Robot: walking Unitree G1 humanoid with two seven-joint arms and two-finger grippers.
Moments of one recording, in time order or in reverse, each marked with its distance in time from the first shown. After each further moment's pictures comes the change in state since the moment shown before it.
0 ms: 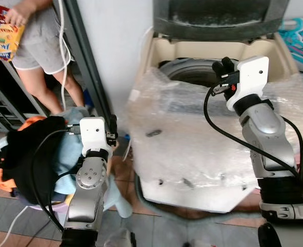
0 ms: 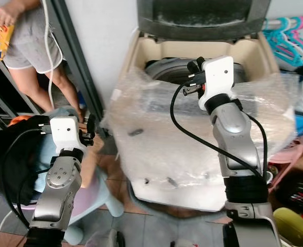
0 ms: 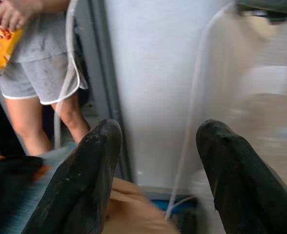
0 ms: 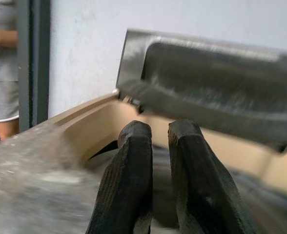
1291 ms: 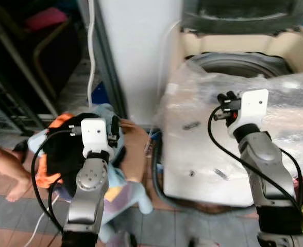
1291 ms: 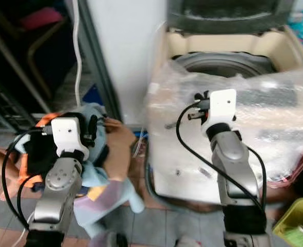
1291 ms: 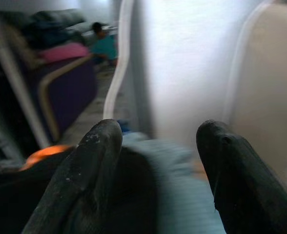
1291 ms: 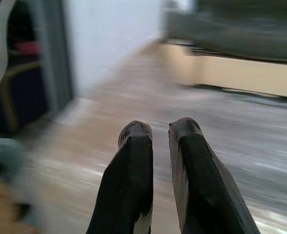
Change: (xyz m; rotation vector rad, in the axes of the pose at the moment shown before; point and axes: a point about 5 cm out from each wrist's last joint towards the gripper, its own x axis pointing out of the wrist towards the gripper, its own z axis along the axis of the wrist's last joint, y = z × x) left arm -0.004 0.000 -0.001 0.010 0.004 -0.018; right arm -0.036 0.016 -0.034 0.100 0.147 -0.047
